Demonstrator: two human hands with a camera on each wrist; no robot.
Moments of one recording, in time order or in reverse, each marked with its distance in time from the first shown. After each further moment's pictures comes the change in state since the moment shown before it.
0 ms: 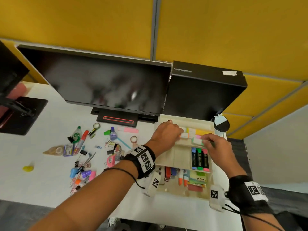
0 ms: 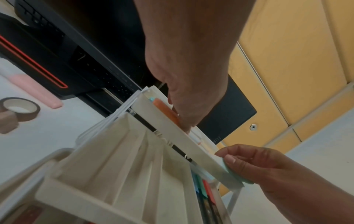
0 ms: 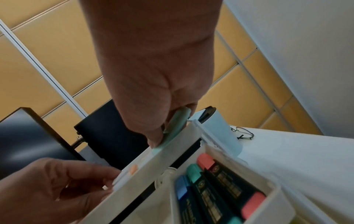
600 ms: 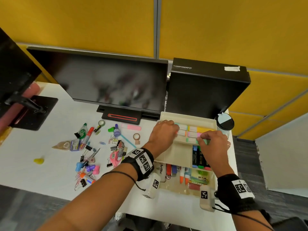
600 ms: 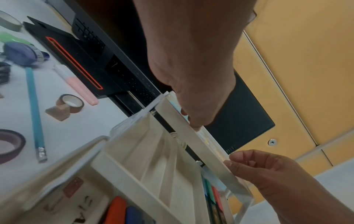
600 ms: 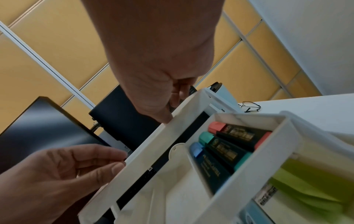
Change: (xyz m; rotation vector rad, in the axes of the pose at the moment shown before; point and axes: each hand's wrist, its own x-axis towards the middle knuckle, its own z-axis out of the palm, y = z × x) left_hand -0.013 0.005 0.011 -0.014 0.099 -0.145; right_hand 0.000 -0.016 0.026 0.000 0.189 0.121
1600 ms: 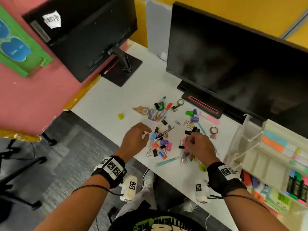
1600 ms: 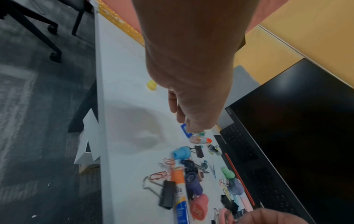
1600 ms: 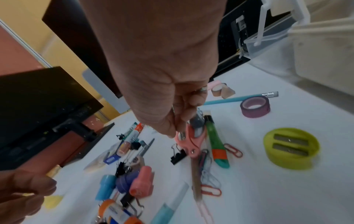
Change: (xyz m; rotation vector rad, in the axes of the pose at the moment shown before) left_hand -0.353 -0.286 -0.036 -0.356 0.193 -0.702; right_hand -0.124 -0.249 0.224 -0.111 -0.639 -0.332
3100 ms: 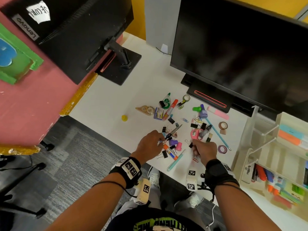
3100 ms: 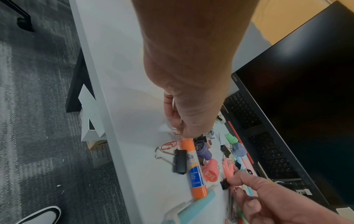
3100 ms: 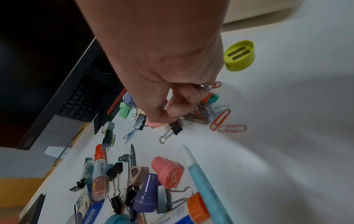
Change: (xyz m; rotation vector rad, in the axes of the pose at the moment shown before) left_hand 0.009 -0.030 0.044 -0.086 -0.230 0.050; right_hand 0.012 -0.005 0.066 0.769 0.203 0.747
